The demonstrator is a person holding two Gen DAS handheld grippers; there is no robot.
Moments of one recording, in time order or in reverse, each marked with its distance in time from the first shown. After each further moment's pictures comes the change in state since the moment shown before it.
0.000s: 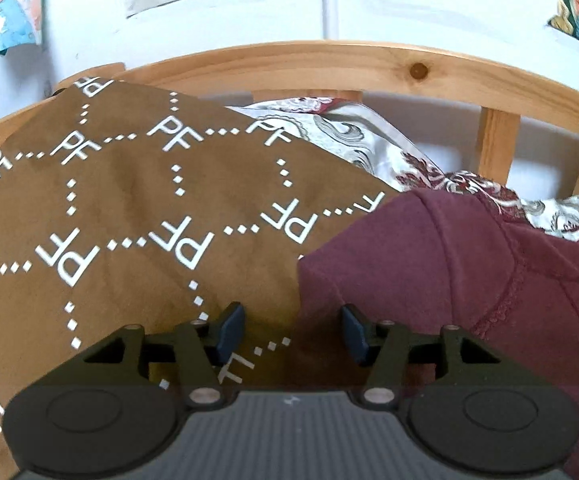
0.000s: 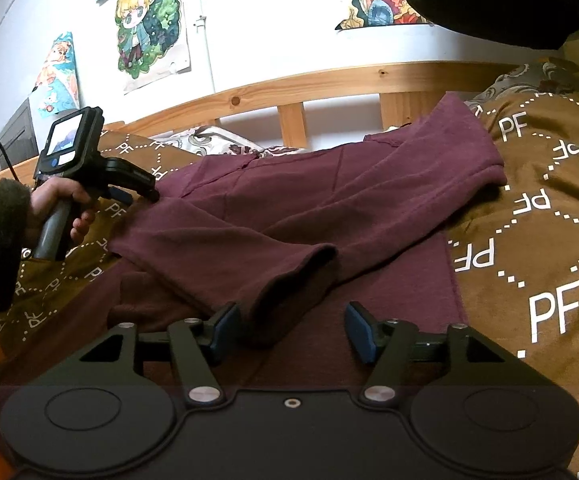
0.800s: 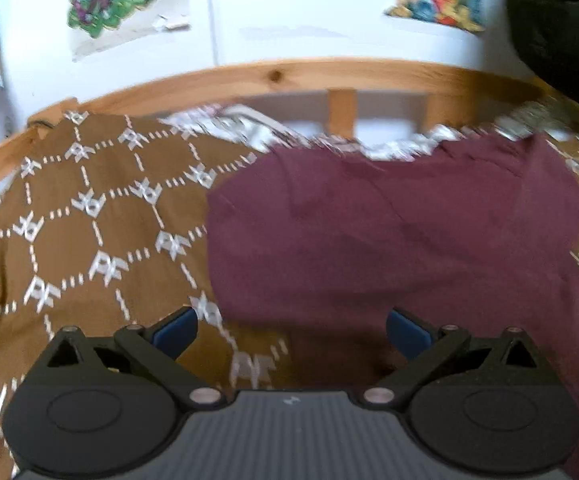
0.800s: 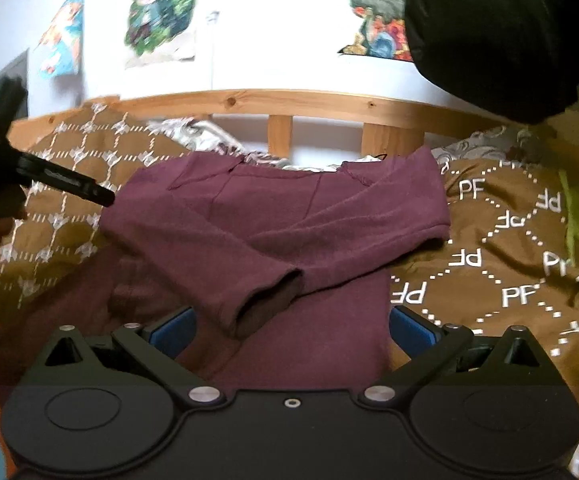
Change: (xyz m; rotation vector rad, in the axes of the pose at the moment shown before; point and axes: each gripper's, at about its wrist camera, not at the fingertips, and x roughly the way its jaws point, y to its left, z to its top) left arm -0.170 -0.013 -0.076 0.205 0.029 -0.236; right arm -0.062 0.021 0.023 -0.193 0.044 -0.130
